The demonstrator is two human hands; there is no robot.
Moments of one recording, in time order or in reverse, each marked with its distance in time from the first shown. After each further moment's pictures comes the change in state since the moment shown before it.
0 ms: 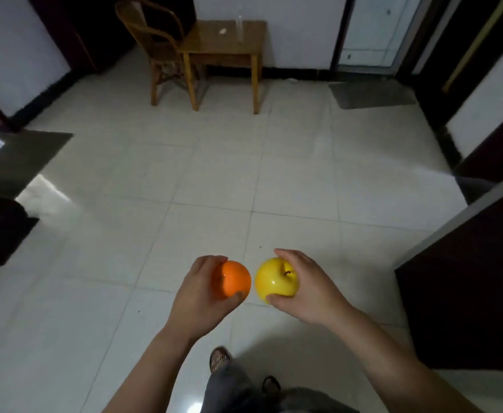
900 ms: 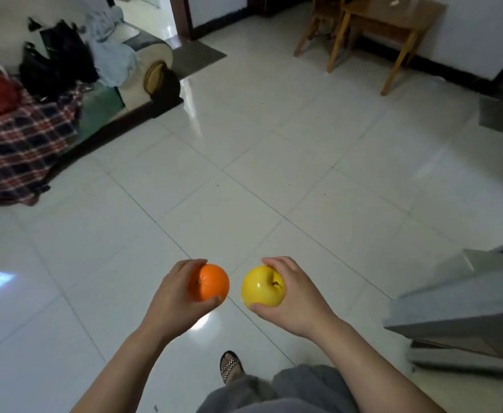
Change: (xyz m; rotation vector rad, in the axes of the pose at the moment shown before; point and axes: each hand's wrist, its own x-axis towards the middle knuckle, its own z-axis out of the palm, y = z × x) left_hand -0.537 0.040 0.103 -0.013 0.327 -0.527; right_hand -0.419 -0.010 0.092 0.004 -0.487 -0.334
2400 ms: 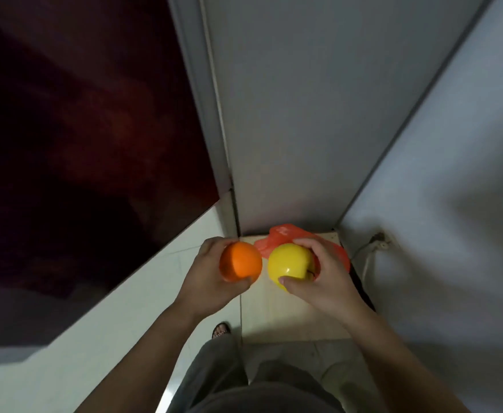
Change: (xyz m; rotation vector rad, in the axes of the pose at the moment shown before) left_hand -0.227 0.449 0.477 0.103 -0.710 0.782; right_hand -0.564 0.342 -0.223 0.381 1.071 0.589
